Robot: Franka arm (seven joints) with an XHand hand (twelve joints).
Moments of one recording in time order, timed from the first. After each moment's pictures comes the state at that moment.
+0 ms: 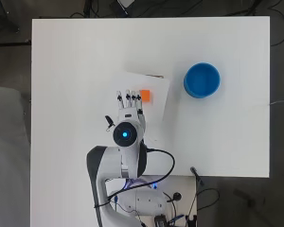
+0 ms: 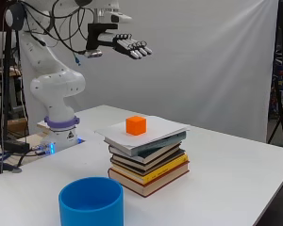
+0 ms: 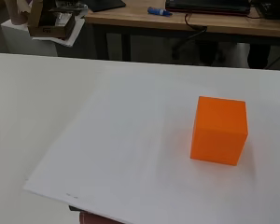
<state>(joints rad) 0.00 -0.78 0.00 -2.35 -0.02 1.57 -0.90</state>
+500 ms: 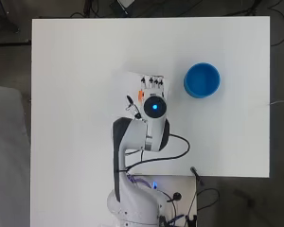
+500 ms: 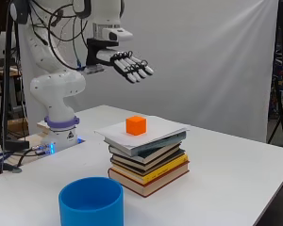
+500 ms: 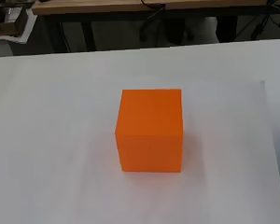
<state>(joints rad) -0.02 -0.54 -0.13 -2.28 -0.05 1.69 -0.90</state>
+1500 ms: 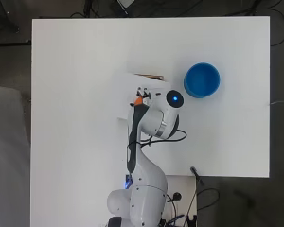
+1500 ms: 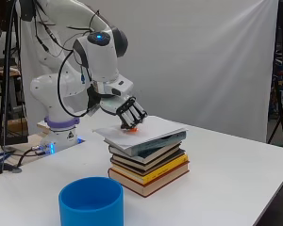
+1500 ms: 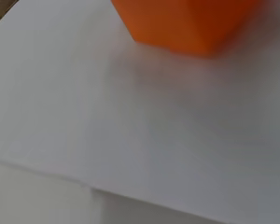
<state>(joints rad) -0.01 -0.31 -0.27 -2.46 0.19 1.90 -1.28</state>
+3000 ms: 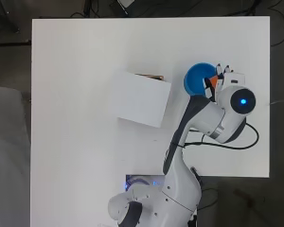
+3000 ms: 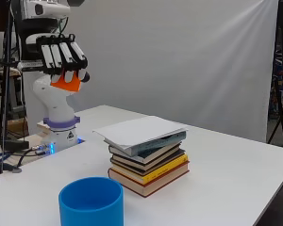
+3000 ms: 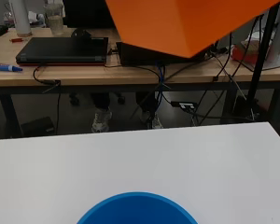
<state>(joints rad) 0.20 -0.17 -0.80 -1.81 -0.12 1.82 -1.23</state>
